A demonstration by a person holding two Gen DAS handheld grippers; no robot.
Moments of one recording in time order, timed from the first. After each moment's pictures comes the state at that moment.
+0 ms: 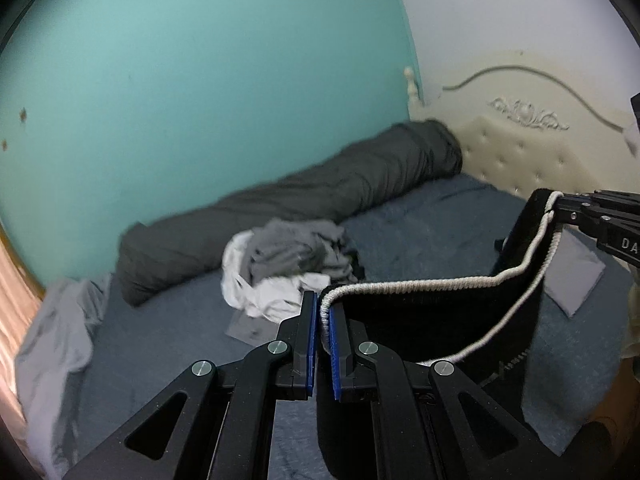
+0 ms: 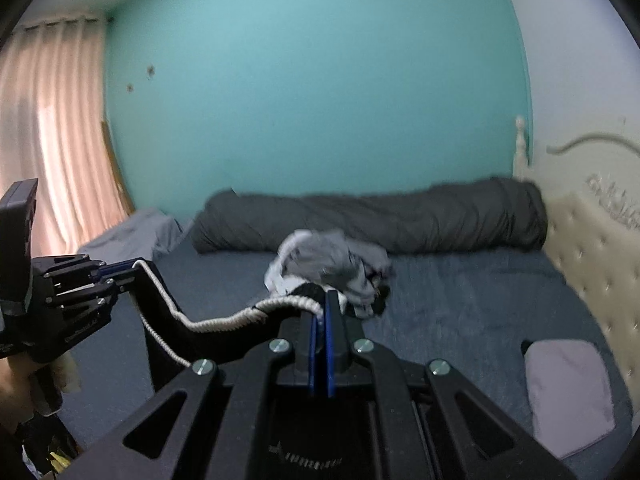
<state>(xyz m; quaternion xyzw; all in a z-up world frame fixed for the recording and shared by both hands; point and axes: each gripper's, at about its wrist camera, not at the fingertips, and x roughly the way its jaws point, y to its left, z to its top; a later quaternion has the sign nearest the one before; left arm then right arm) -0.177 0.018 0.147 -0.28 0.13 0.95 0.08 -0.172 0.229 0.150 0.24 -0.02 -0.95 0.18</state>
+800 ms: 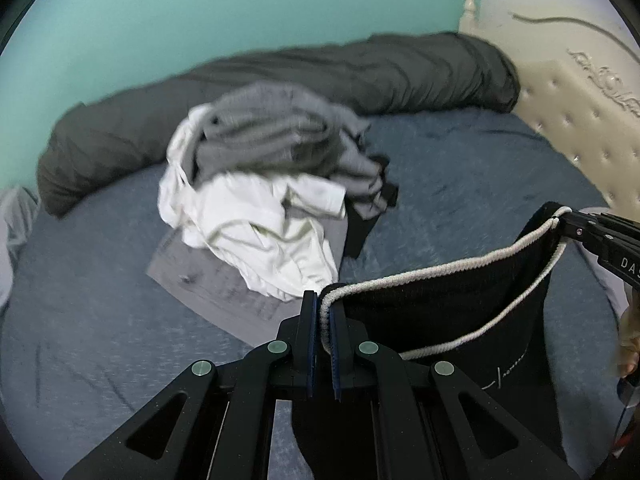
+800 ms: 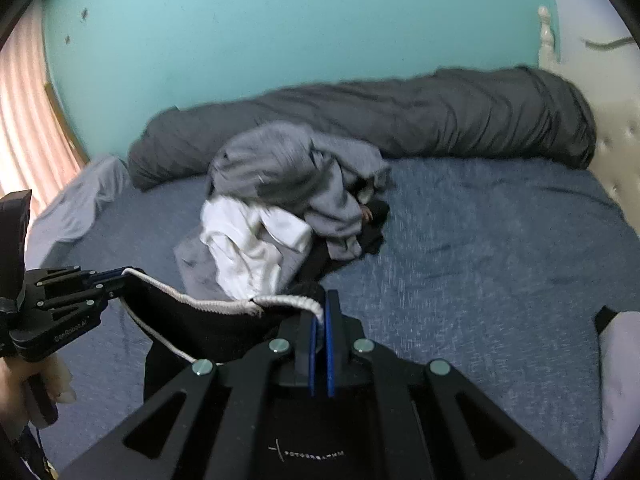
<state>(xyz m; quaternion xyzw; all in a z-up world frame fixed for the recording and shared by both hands) -0.442 -0.016 -0.092 -0.44 0.05 0.89 0.09 -0.427 0.206 -0.076 0.39 -0.03 -0.91 0.17</state>
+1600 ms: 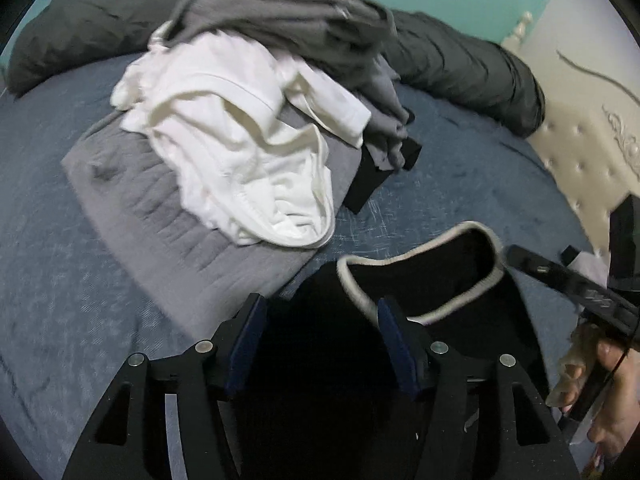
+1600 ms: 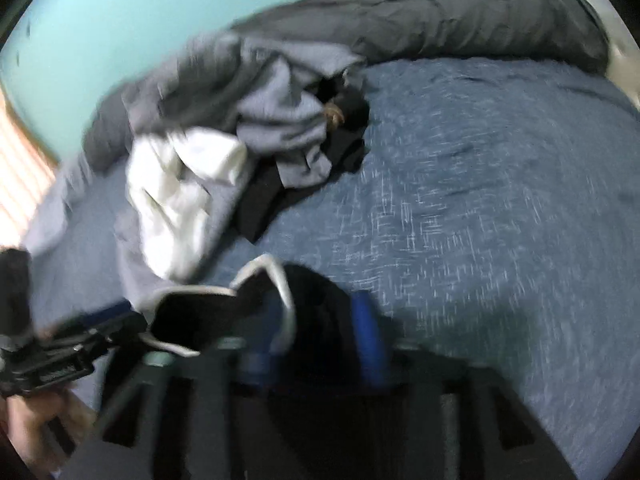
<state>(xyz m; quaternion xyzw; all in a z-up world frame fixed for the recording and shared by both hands) -0.464 -0.045 -0.209 -0.47 -0.11 0.87 0.10 -0.491 0.229 -0.210 0.45 -0.13 -0.87 0.16</state>
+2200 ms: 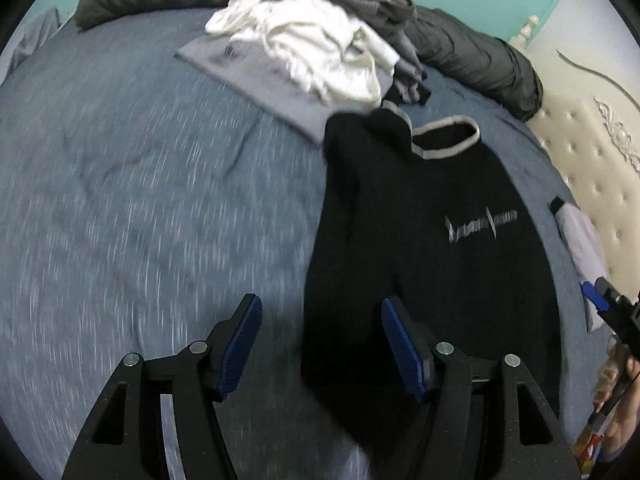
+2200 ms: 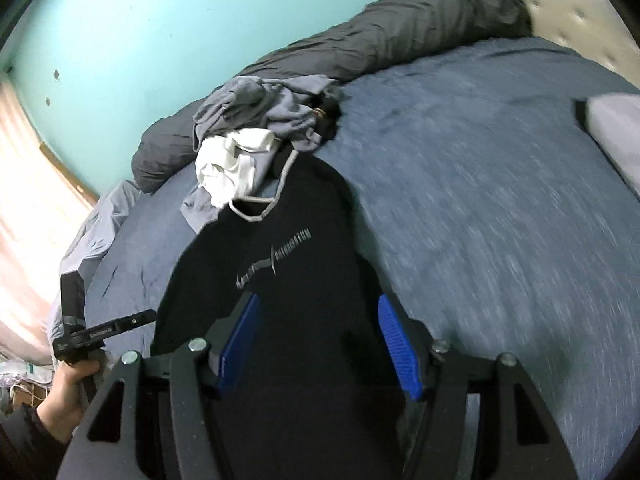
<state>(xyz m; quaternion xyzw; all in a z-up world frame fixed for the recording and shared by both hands) -0.273 -0.097 -0.236 -0.50 -0.14 0.85 0.08 -0.252 0.316 -0.194 0.41 -0.18 -0.88 0.17</state>
